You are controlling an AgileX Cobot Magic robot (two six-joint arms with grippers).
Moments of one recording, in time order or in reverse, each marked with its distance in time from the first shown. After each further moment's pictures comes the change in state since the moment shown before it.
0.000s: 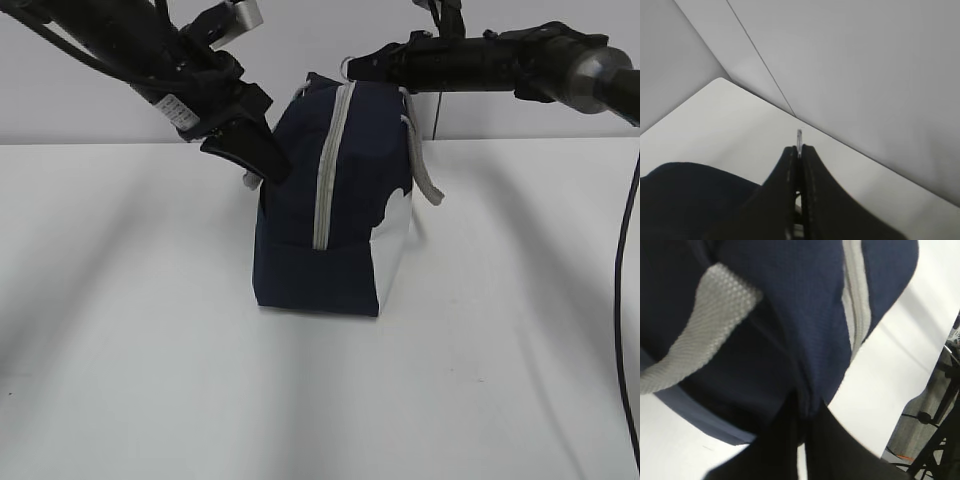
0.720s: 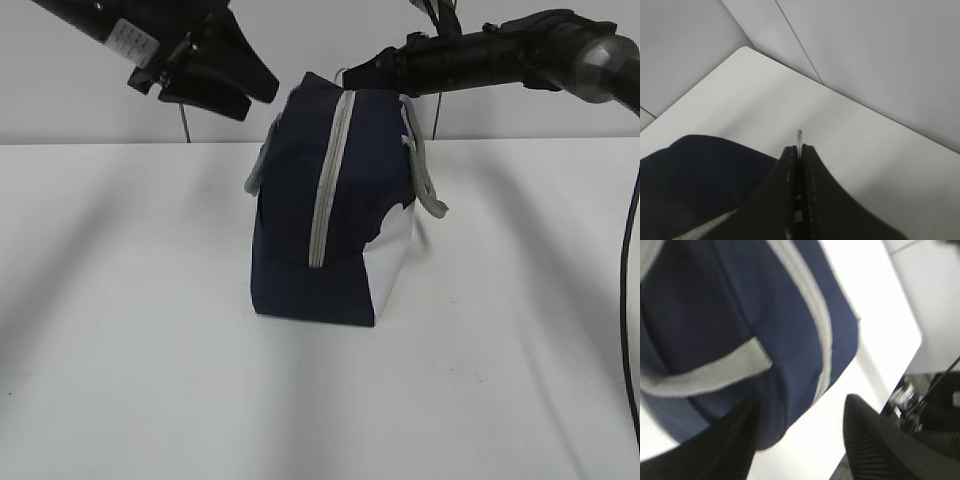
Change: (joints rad) left arm 0.095 -0.101 -0.005 -0.163 -0.007 -0.167; right arm -0.004 -0.014 -0.030 -0.130 -0.151 0.152
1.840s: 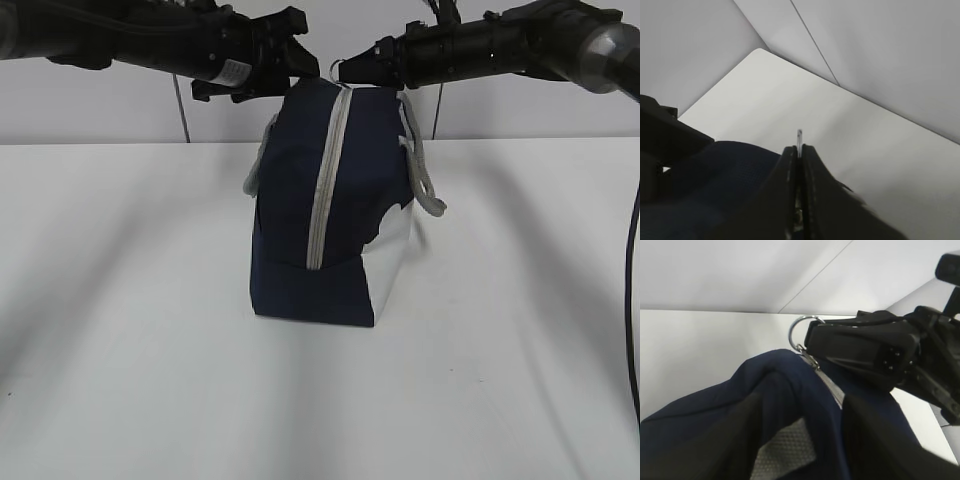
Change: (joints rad) left arm -0.095 0.211 -0.004 -0.272 -0.674 0.147; right arm 0.009 -0.021 0.000 0.000 -0.028 0.051
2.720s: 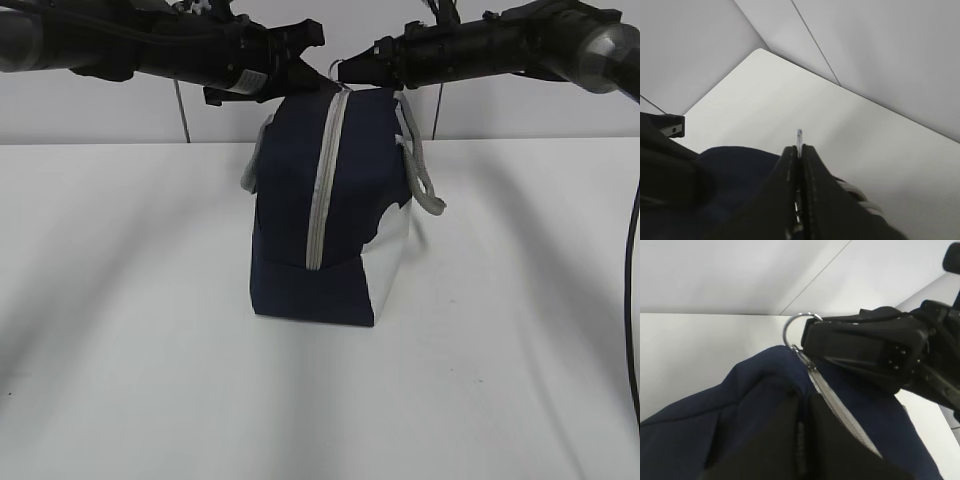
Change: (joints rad) left arm -0.032 0.018 0.000 -0.007 -0.061 0.026; right arm 0.002 0.000 0.000 0.000 -0.001 0.007
